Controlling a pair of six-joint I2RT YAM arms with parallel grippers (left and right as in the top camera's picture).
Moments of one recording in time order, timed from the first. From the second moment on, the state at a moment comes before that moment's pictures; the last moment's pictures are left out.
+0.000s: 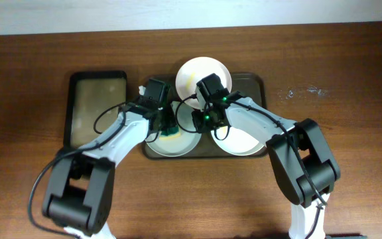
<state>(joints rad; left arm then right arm) -0.37 1.86 1.15 -0.45 -0.03 -0.57 0.48 2.06 1.36 -0.53 -0.22 0.24</state>
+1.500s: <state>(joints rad) 0.01 1.35 1.16 -0.90 -0.23 -0.63 0.95 1.90 1.64 -0.37 1.20 -0.69</state>
